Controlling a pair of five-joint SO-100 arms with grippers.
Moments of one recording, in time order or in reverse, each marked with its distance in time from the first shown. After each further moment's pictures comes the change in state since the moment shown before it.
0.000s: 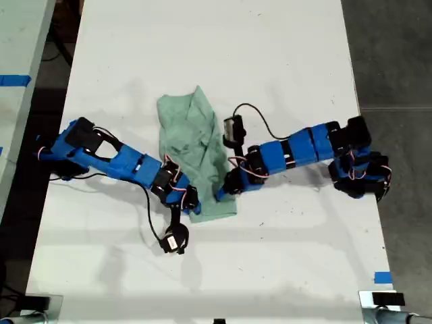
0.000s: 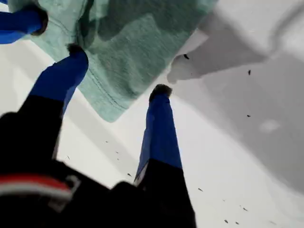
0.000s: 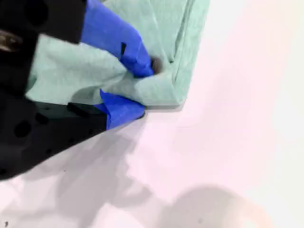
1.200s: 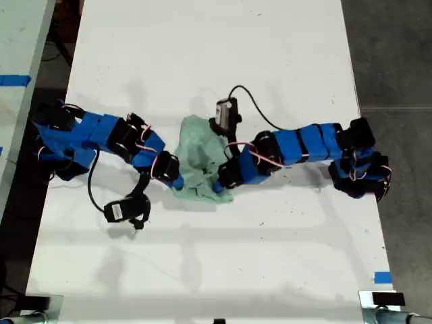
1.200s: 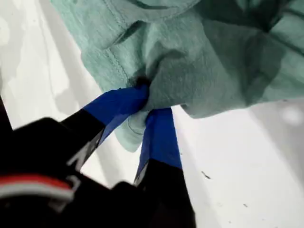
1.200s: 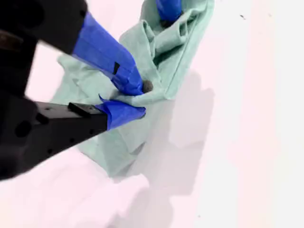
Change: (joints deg) arm 0 -5.4 30.7 -2.5 25.0 18.7; arm 1 -0.4 4.1 -25.9 11.2 -8.9
